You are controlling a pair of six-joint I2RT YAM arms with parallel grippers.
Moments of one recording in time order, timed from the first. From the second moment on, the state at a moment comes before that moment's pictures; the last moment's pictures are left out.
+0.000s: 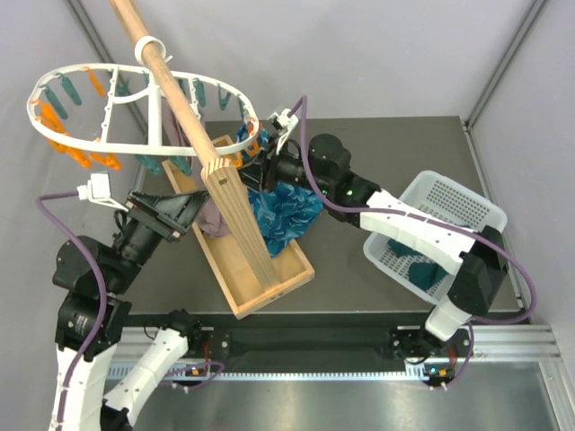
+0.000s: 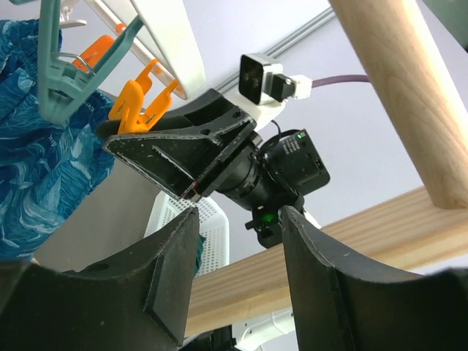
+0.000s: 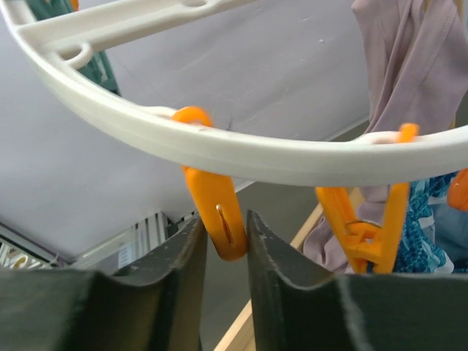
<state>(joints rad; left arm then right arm) -0.34 0.54 1.19 -0.48 0.19 -1.03 0.91 1.62 1.49 0.22 -0.33 0.40</state>
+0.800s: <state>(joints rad) -0.38 0.76 1.17 -0.34 0.25 -1.00 0.95 1.49 1.49 0.03 -0.20 0.37</state>
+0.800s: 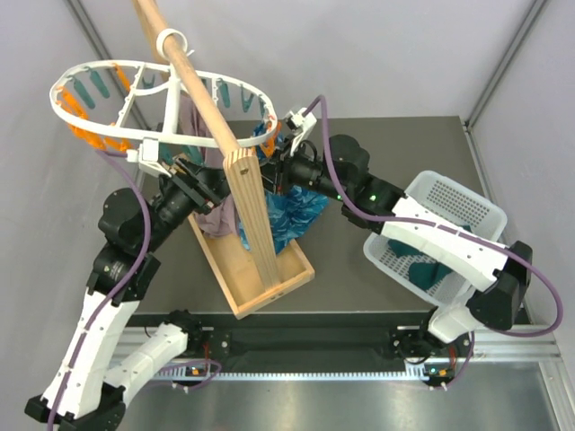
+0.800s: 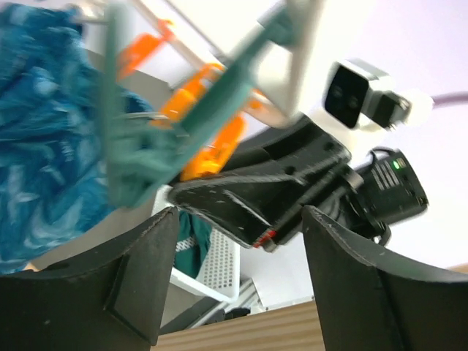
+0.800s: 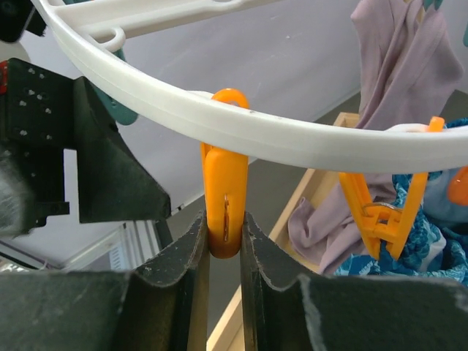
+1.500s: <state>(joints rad) -0.44 0.45 0.89 -0.09 0.29 -0.99 0.95 1.47 1.56 -0.15 -0.17 0.34</state>
